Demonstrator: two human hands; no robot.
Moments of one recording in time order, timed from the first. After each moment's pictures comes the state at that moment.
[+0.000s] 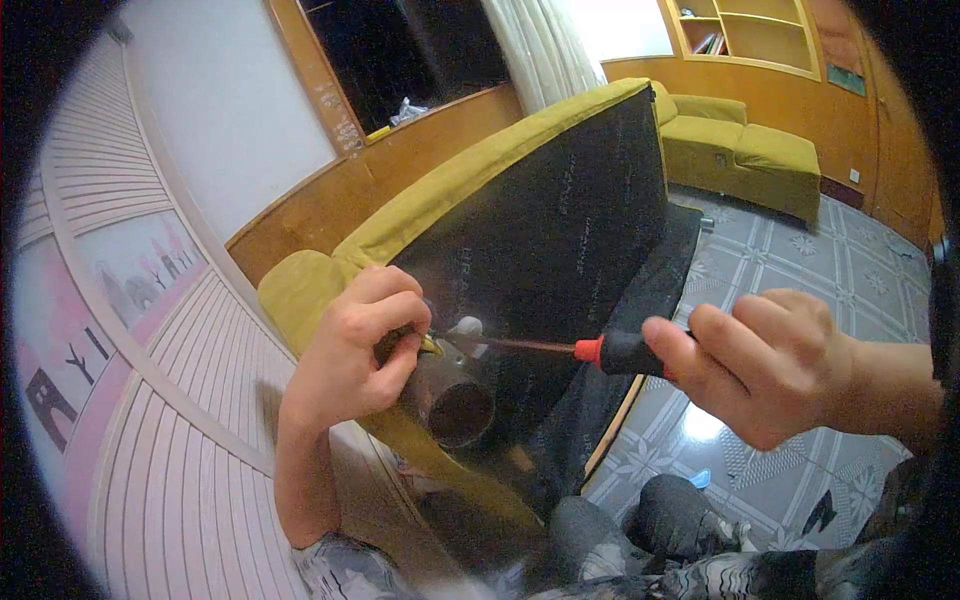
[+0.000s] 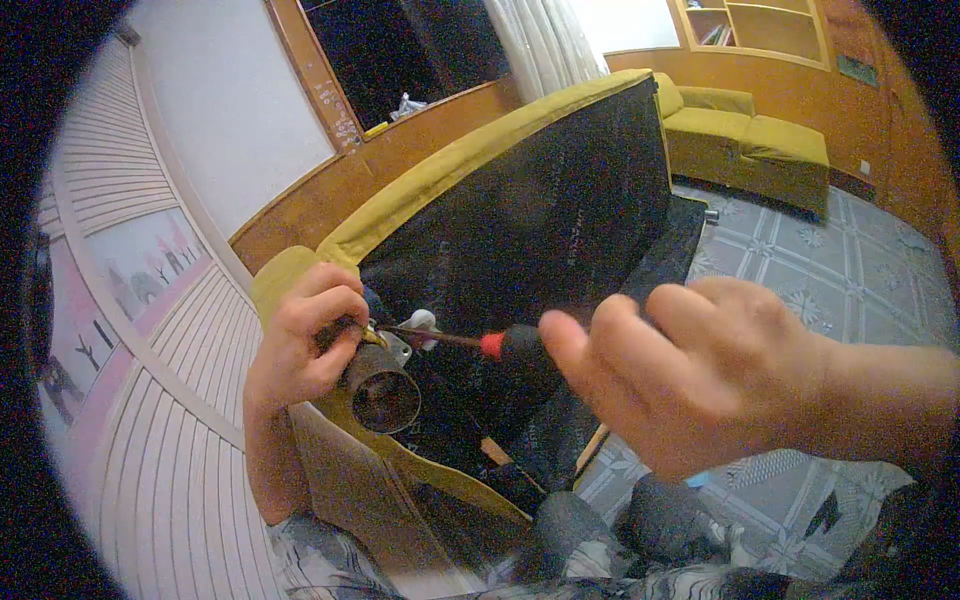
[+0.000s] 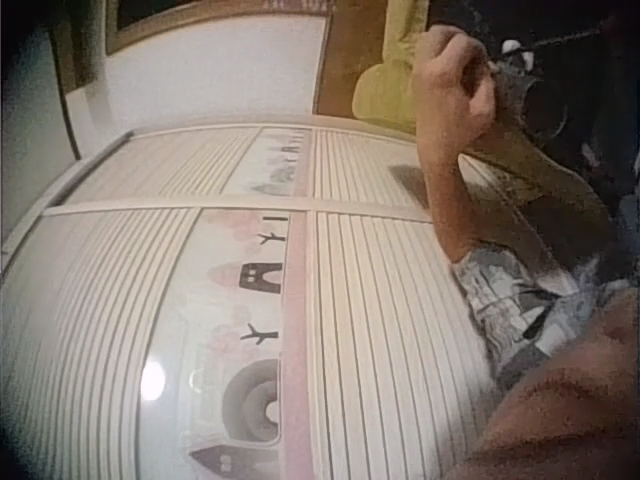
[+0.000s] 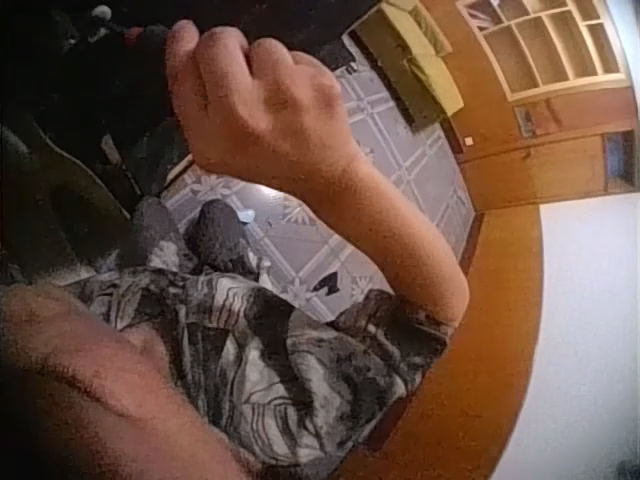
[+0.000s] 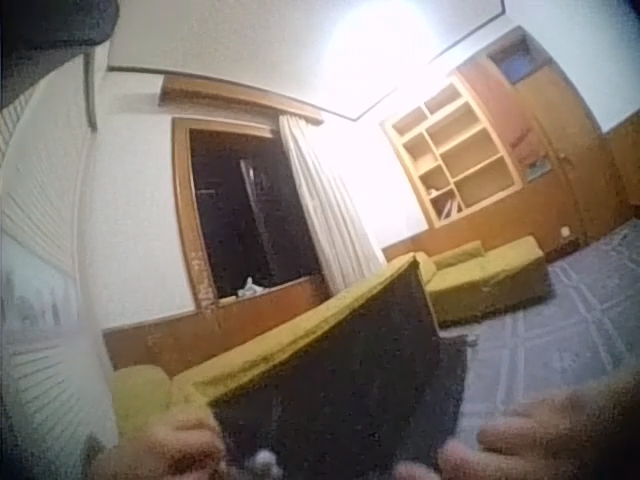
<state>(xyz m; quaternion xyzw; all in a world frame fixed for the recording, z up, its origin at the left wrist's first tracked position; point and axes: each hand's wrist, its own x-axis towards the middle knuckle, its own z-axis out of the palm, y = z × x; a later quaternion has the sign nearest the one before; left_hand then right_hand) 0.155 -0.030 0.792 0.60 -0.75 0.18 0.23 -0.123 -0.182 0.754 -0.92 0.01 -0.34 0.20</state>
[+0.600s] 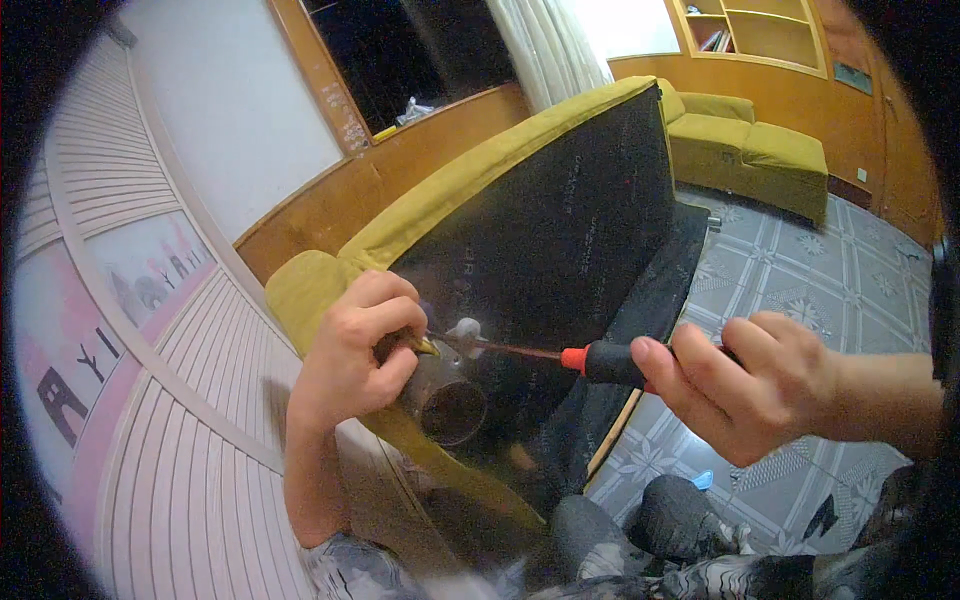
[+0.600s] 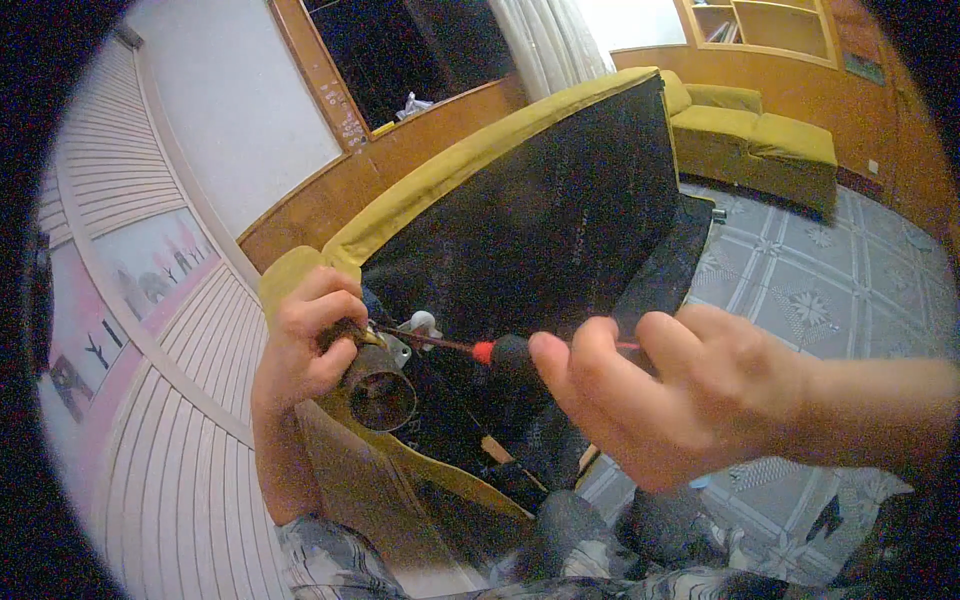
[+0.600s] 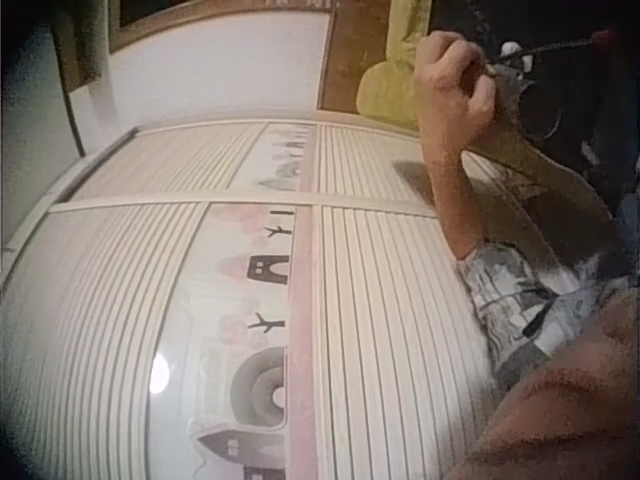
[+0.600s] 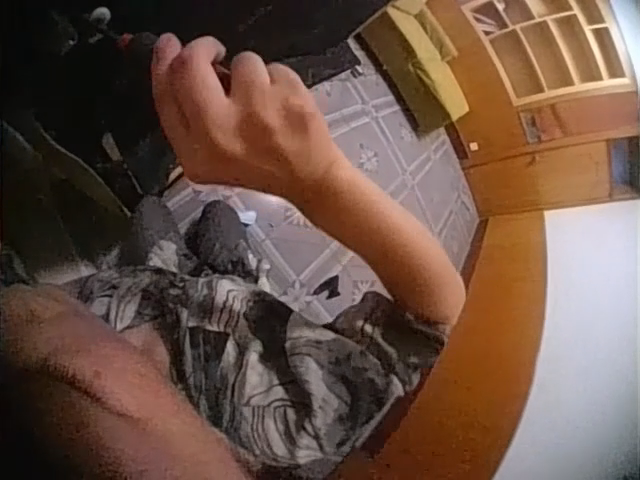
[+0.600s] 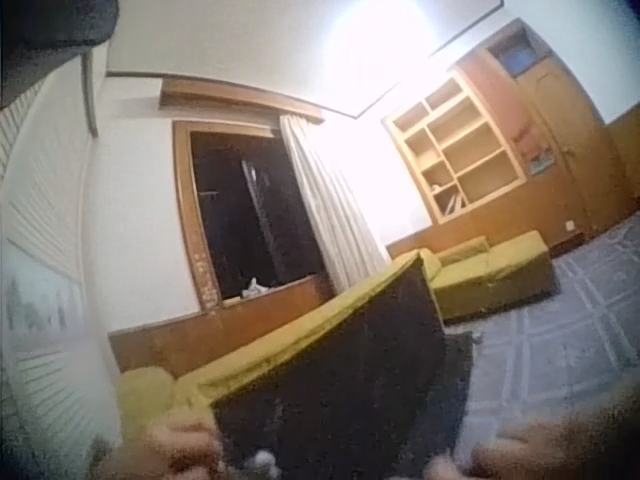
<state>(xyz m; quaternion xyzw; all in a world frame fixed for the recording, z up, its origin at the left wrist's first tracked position) 0.149 -0.027 0.793 0.62 -0.72 0.19 0.24 -0.125 -0.192 0.754 -0.93 -0.05 -0.36 -0.07</state>
